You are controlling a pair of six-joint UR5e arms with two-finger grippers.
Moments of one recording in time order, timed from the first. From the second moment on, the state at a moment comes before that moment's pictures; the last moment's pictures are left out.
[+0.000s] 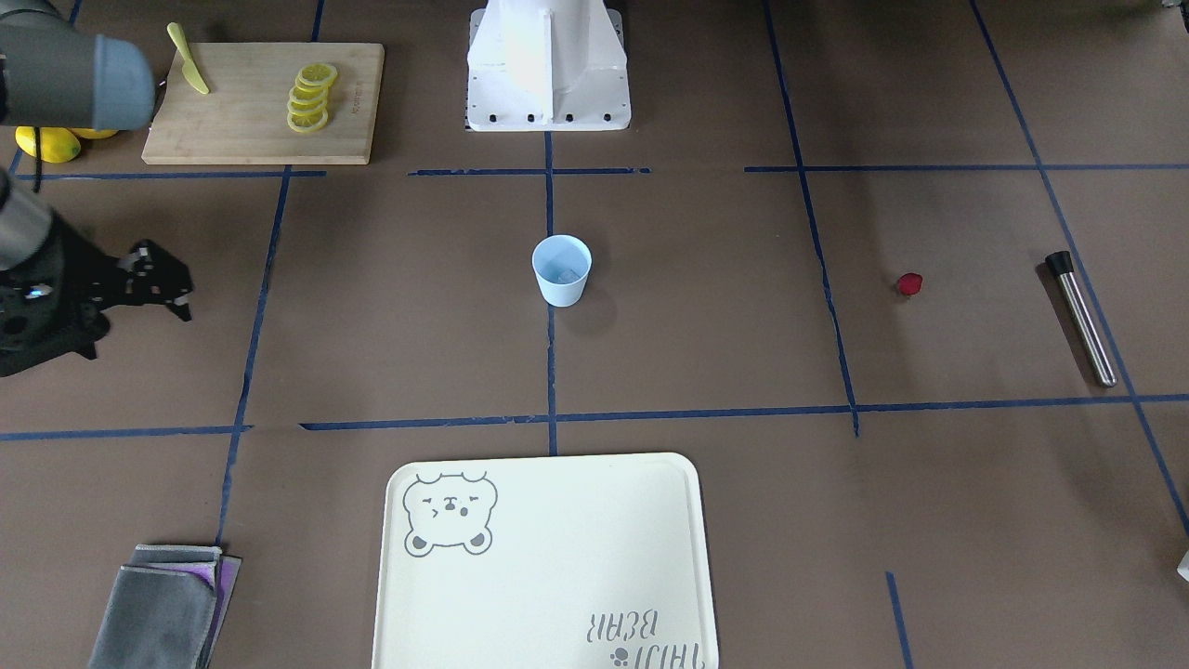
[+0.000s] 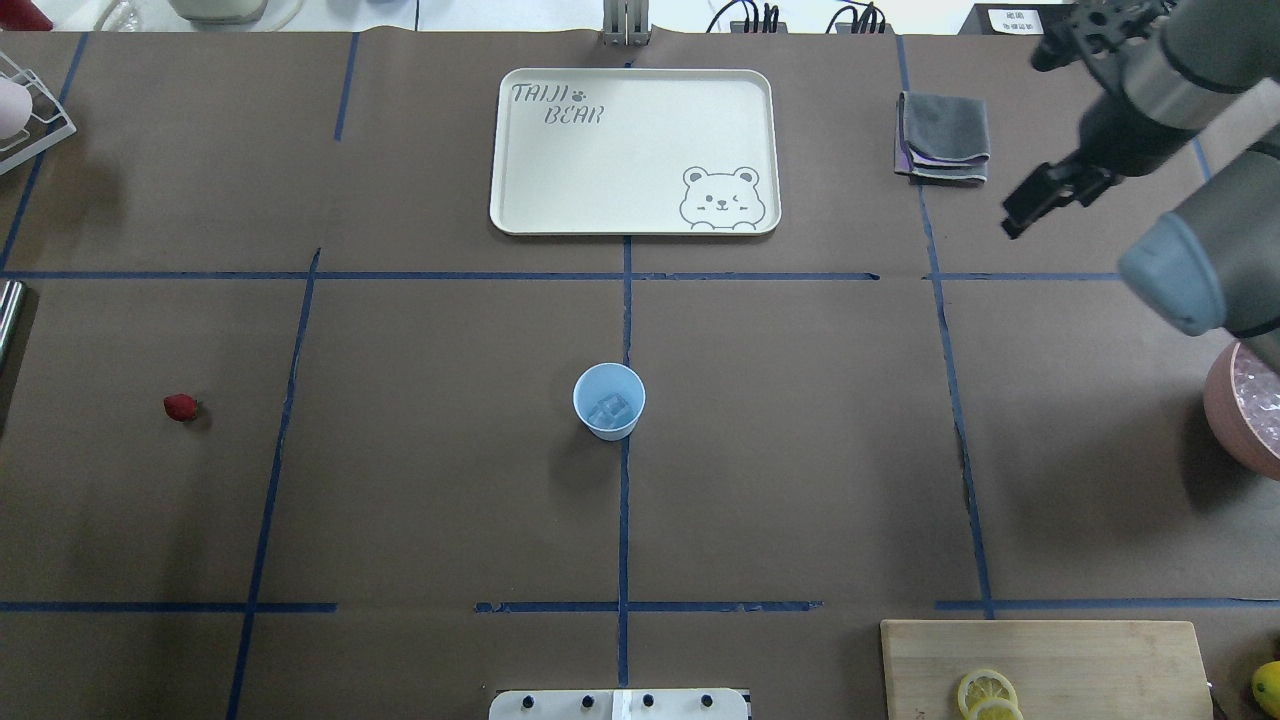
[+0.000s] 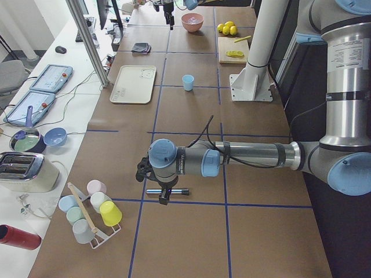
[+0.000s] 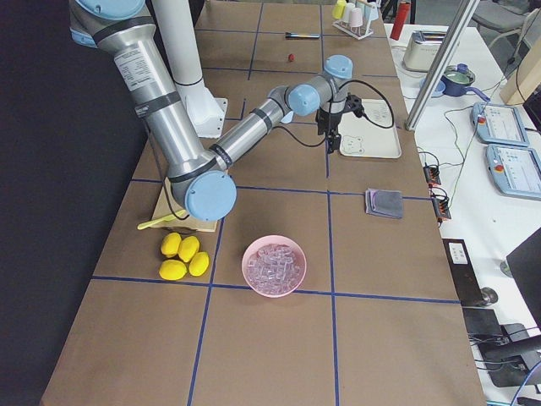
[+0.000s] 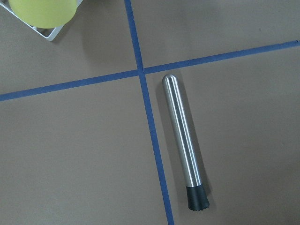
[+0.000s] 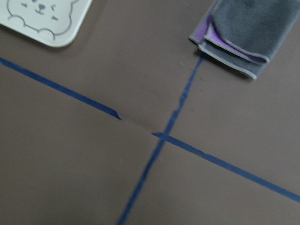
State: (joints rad) left arm -1.56 -1.47 -1.68 -1.62 -2.43 0.15; right arm 1.13 -1.26 1.81 -1.71 2.28 0.14
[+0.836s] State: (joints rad) left arm -1.56 -1.46 -1.67 -1.62 -2.43 0.15; right arm 1.29 -1.77 1.80 -1.29 2.27 -0.19
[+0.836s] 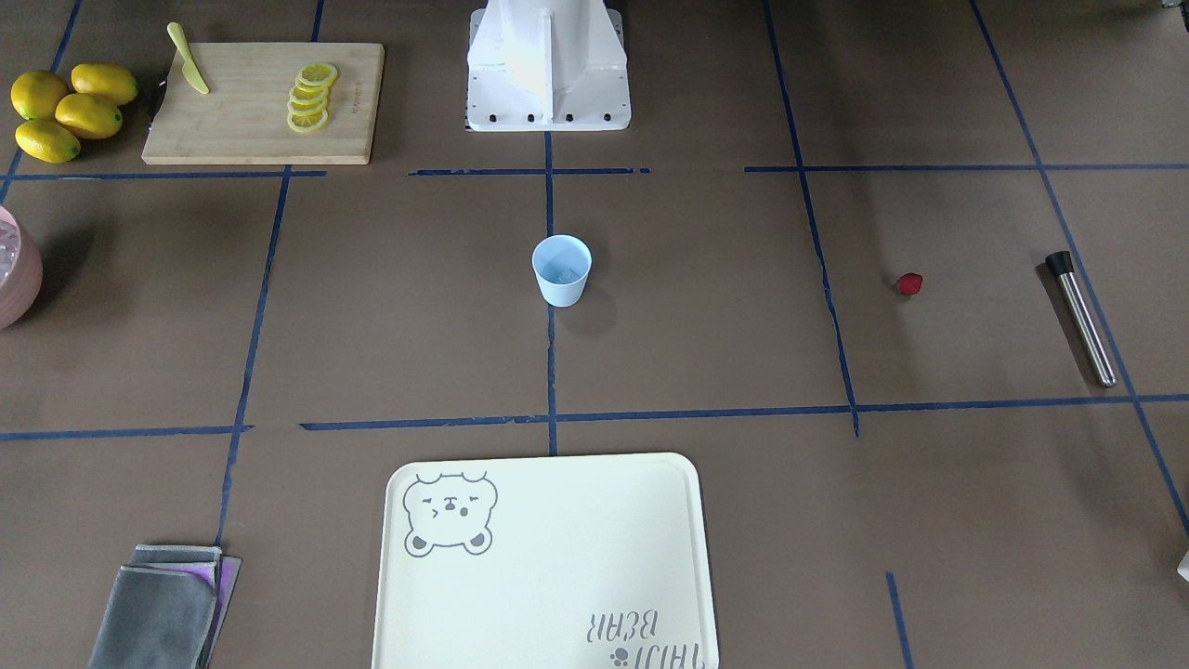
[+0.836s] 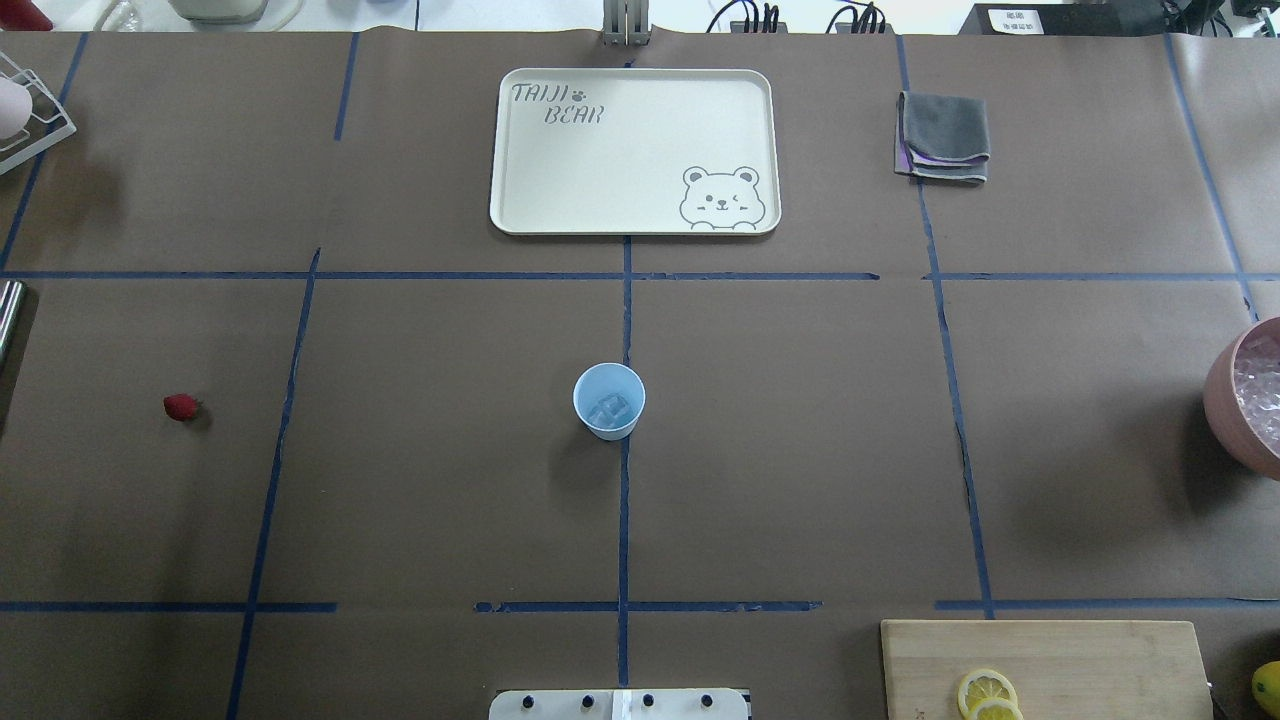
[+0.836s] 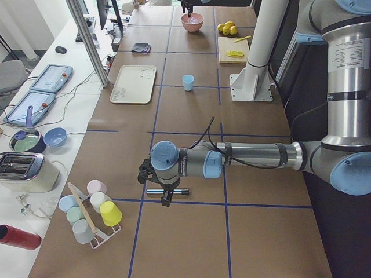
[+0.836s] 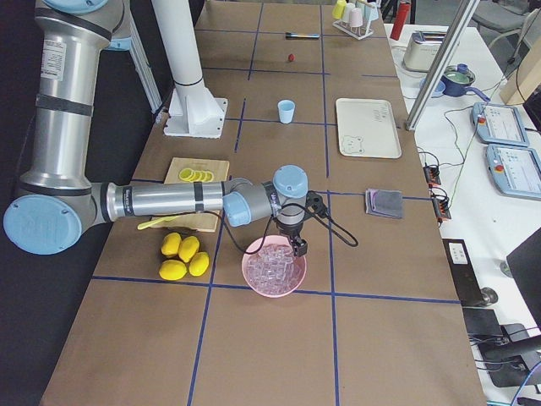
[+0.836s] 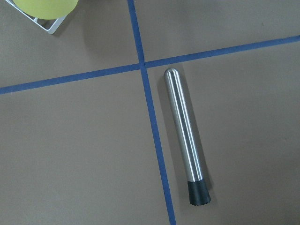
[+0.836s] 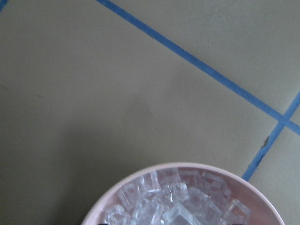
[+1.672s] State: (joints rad) left arm -1.56 -1.46 -1.67 -1.62 -2.43 0.15; right arm 1.25 -1.81 1.72 -1.28 2.24 -0.25
